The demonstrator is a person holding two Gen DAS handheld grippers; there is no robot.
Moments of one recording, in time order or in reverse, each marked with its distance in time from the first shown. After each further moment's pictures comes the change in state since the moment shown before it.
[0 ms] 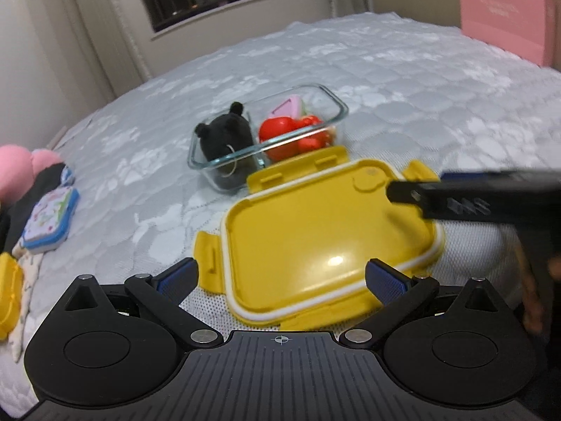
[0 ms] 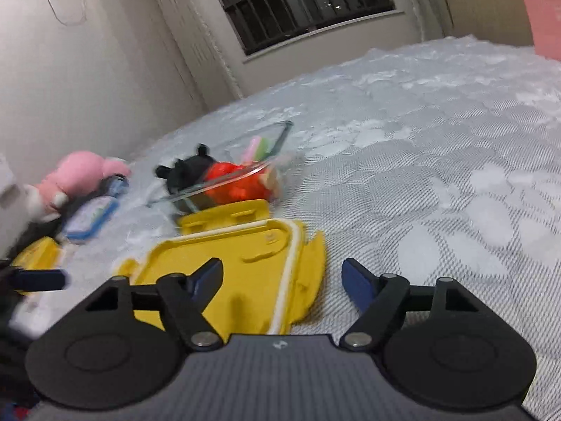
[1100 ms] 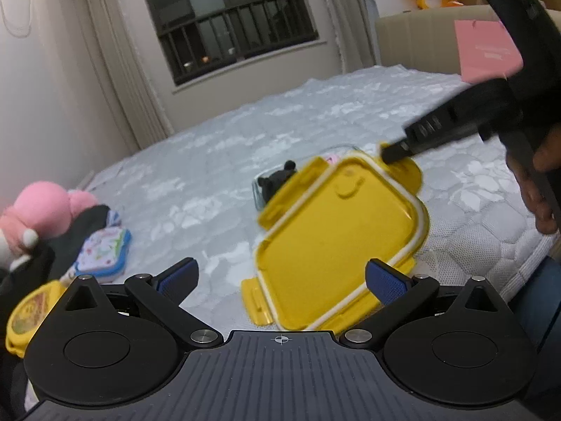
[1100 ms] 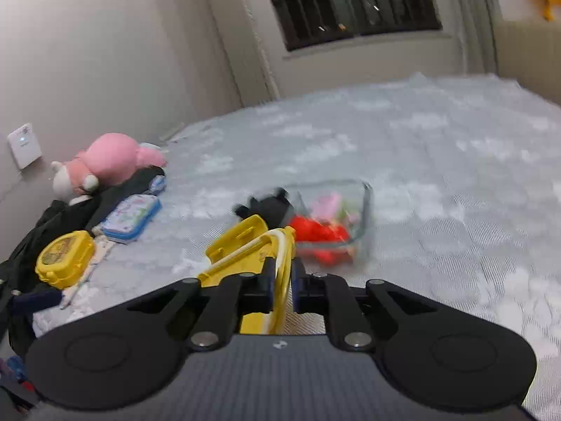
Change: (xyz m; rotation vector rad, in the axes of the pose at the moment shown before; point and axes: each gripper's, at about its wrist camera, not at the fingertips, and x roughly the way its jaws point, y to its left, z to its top) left arm -0.081 0.054 -0.019 0.006 -0.200 0.048; right arm -0.040 0.100 0.079 -0.164 0.024 0.084
